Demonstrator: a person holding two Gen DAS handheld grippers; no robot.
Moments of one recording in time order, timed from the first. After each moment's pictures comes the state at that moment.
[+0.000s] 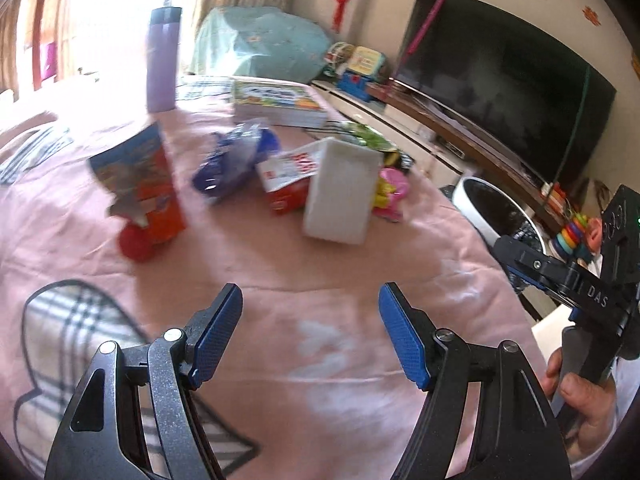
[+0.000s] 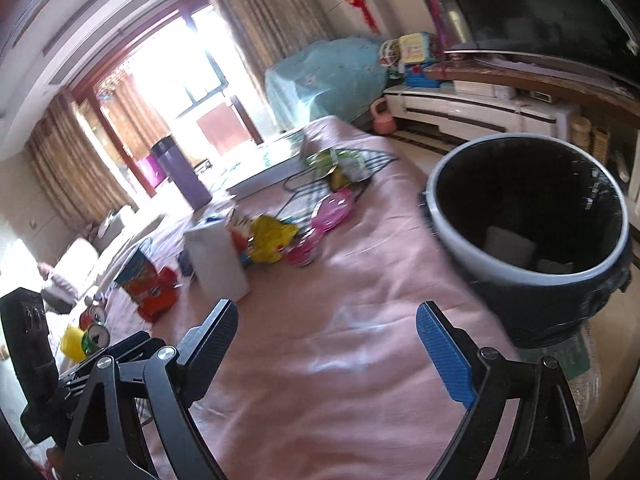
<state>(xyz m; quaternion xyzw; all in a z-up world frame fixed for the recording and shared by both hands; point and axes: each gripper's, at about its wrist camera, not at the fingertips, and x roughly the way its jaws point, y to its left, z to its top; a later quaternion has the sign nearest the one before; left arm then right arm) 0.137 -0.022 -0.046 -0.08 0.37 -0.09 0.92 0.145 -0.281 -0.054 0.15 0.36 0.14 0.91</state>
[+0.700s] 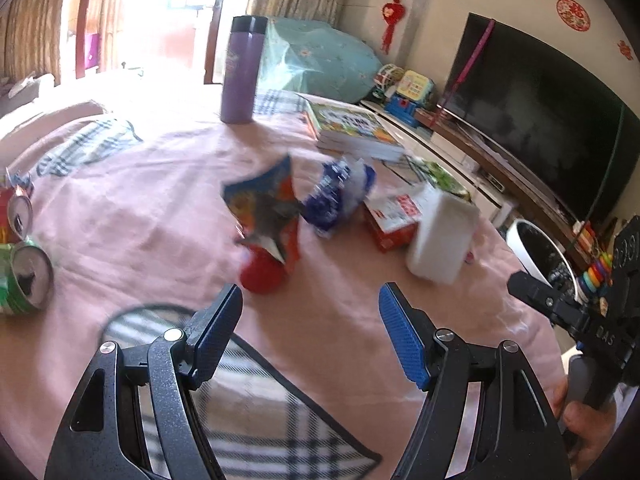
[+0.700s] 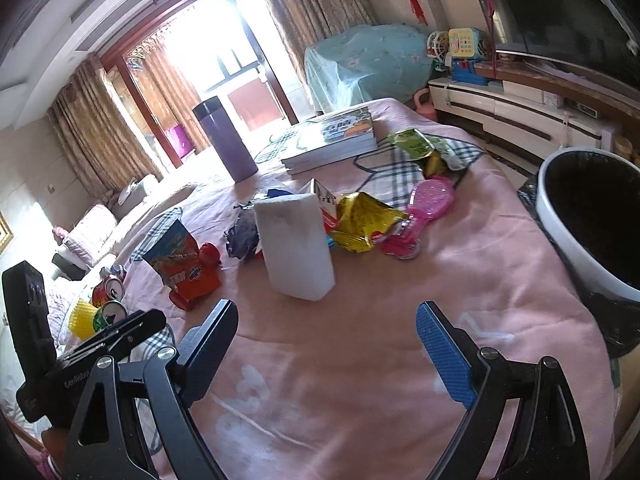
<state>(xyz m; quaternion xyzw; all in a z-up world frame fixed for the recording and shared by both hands) 0.149 0.056 -0.037 -0.11 0.35 -0.02 0.93 0.162 -0.201 -0.055 0.12 0.37 0.19 0.90</state>
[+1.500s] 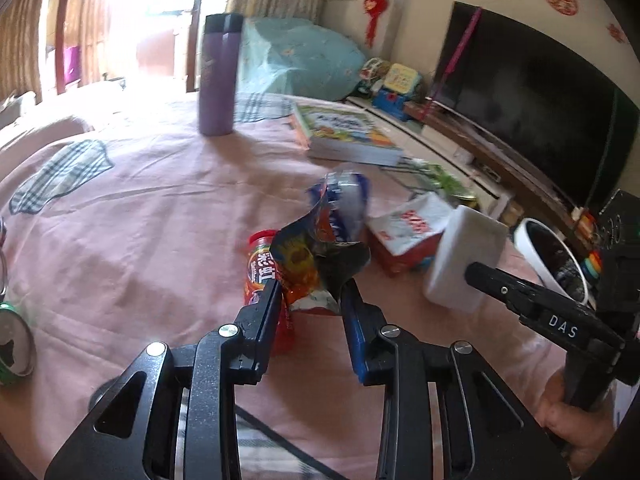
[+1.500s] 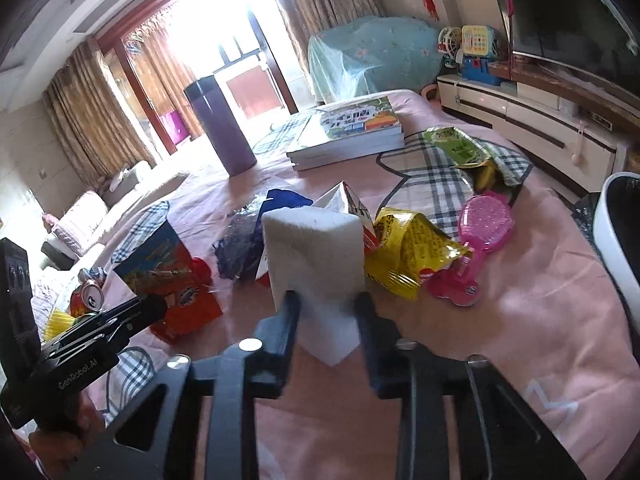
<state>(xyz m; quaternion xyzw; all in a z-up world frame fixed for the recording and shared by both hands) 0.187 0.051 -0.040 -0.08 0.35 -0.05 0.93 0.207 -0.160 -0.068 0.09 0.38 0.19 0.90</state>
